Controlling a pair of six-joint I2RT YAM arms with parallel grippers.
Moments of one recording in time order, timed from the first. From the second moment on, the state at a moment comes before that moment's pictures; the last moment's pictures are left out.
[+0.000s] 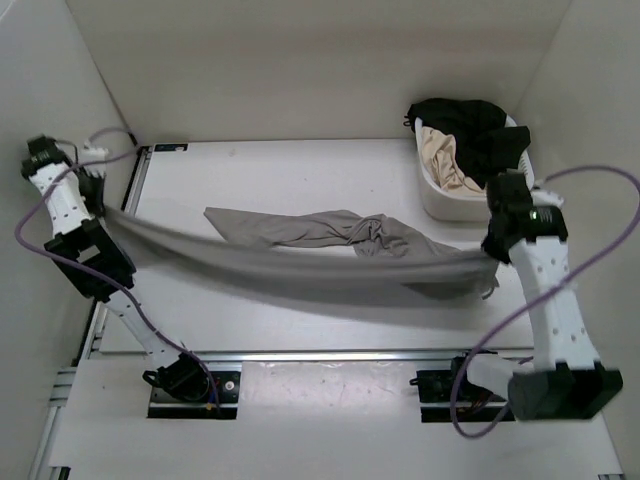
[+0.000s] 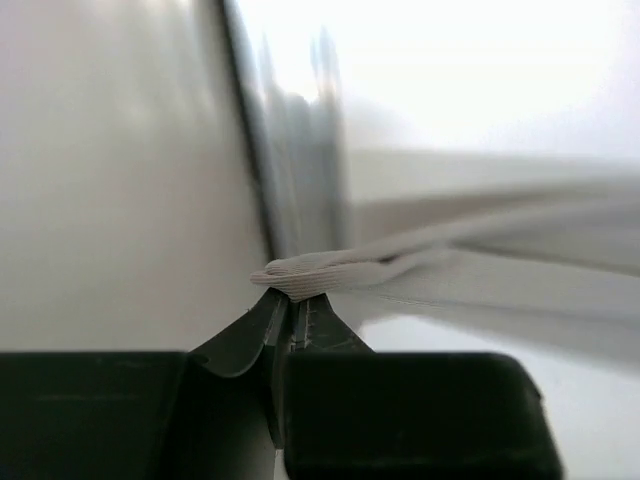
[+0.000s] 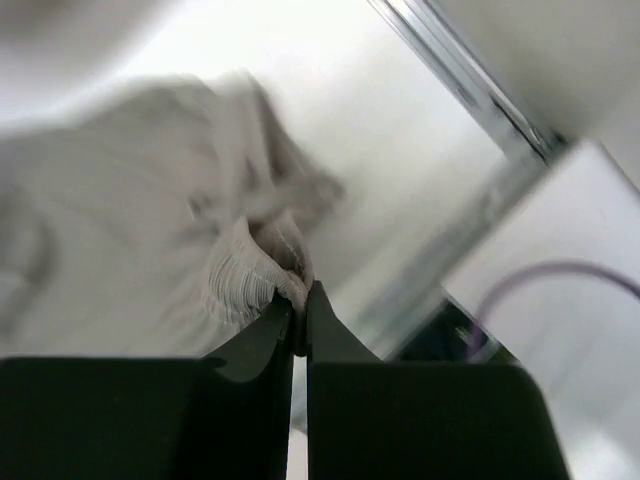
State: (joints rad) left arm 0.62 2.10 1.96 -1.09 0.19 0.75; right arm 0.08 1.09 1.23 -1.32 0.54 0.69
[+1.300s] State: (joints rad) left arm 0.83 1.81 1.25 -1.07 0.10 1.03; right arm -0.05 0.51 0.82 -1.40 0.41 1.08
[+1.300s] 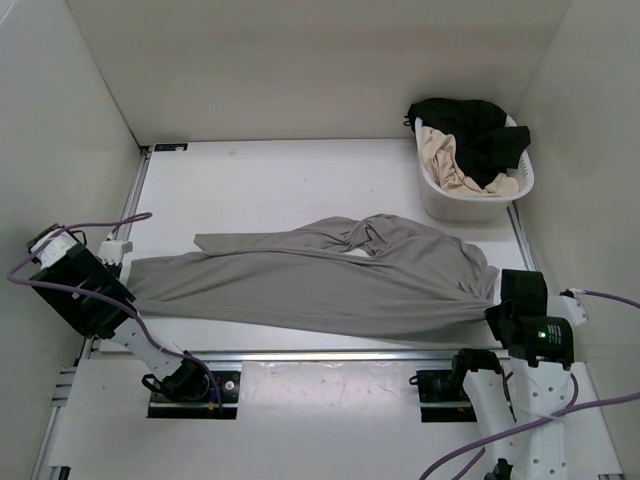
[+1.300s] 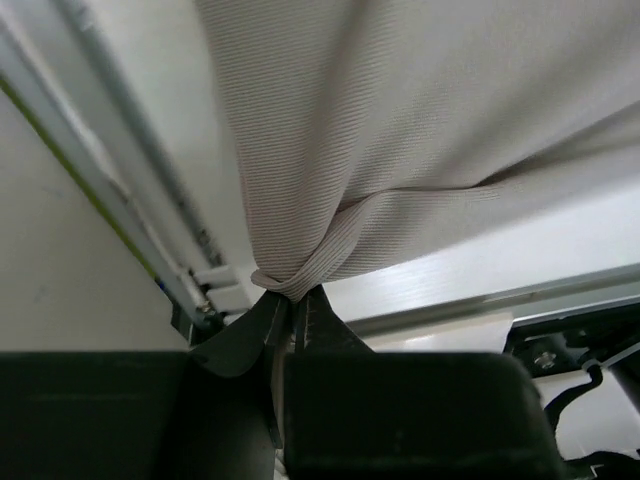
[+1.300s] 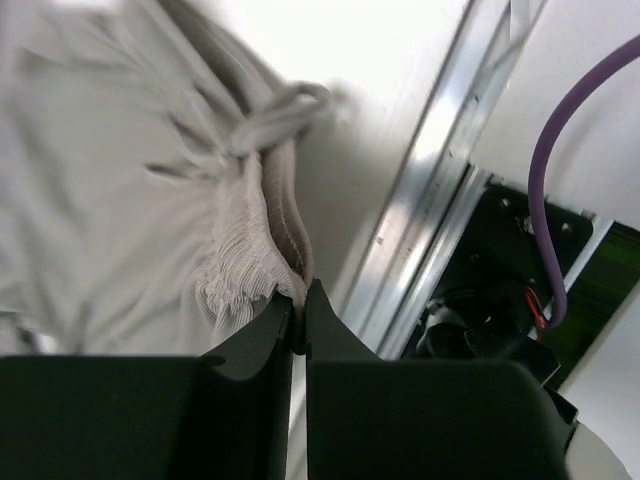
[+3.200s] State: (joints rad) left arm 0.12 2.05 1.47 -0.88 0.16 0.78; right arm -0.05 1.15 0.59 -0.84 0.26 0.96
